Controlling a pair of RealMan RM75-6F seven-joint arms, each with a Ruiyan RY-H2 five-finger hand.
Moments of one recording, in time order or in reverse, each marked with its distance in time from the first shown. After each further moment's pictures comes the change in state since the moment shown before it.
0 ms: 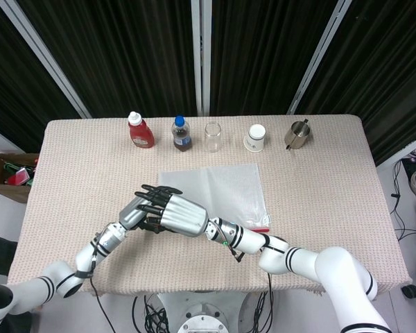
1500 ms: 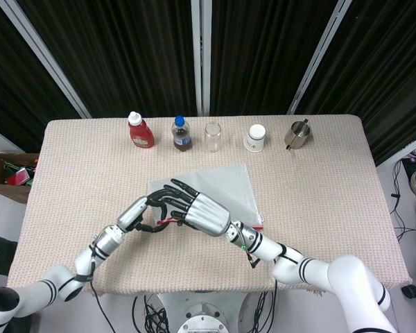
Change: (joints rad) left arm 0.016 -0.040 0.042 0.061 -0.035 0.073 -0.316; right arm -0.155 0.003 -0.048 -0.003 0.040 0.085 -0.092
